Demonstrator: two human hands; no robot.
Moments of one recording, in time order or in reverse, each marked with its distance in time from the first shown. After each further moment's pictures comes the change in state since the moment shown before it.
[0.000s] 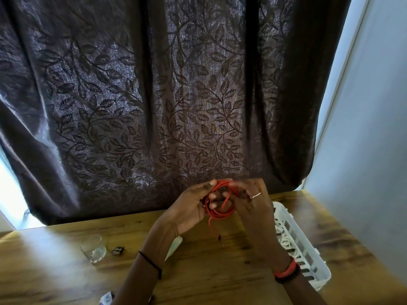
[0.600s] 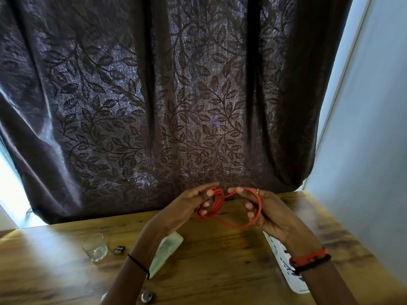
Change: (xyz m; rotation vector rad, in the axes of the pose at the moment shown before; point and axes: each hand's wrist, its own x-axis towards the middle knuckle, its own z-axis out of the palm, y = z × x) left_hand -0.014 0.000 -0.012 0.421 0.097 0.023; right_hand 0.026 -0.008 -0.037 0.931 -0.501 0.958
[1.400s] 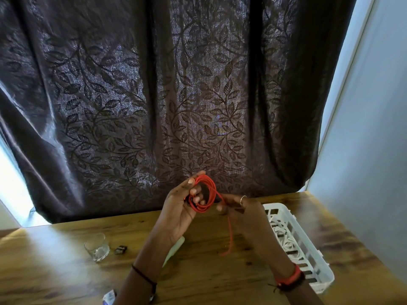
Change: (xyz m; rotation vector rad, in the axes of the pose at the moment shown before) left_hand -0.002 -0.007 0.001 -0.698 0.227 0.174; right_hand 0.019 0.043 0.019 -0.858 0.311 -0.398
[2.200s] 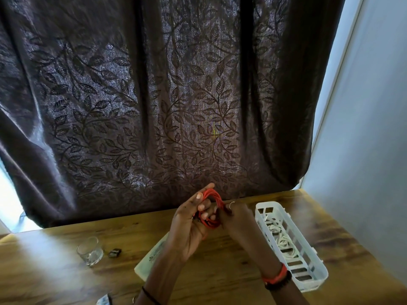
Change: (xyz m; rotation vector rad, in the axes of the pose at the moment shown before) left_hand -0.014 -0.038 0.012 -0.072 -0.038 -0.043; right_hand -0.001 -0.002 0.009 -0.162 -0.035 0.145
